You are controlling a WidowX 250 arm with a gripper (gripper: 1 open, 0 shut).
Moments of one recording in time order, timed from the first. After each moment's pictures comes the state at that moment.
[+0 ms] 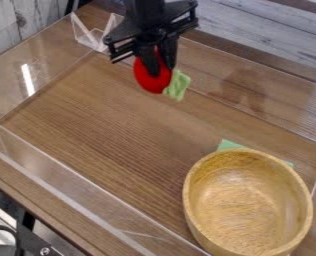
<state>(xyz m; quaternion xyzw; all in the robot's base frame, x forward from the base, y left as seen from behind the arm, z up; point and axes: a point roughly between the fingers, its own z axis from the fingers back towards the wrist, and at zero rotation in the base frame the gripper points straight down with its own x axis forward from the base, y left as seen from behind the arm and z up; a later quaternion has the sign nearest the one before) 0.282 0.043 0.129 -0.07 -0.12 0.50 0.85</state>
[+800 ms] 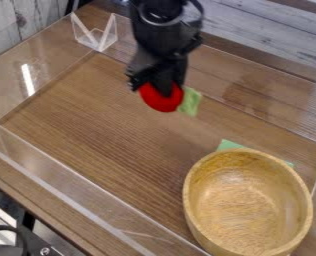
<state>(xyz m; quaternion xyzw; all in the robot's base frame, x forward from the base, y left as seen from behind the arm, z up) 0.285 0.004 0.107 -0.05 -0.14 0.59 0.79</state>
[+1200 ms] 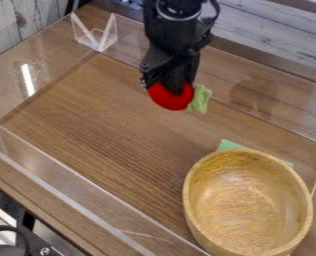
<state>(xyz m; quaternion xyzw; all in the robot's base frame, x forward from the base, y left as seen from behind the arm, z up) 0.287 -0.001 0.115 -0.04 -0.13 0.62 0.78</state>
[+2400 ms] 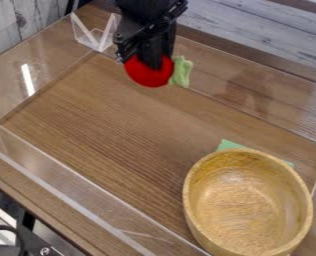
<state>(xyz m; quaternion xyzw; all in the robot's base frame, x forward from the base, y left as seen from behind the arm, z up) 0.276 0.028 0.147 -0.05 -0.13 0.66 0.74</state>
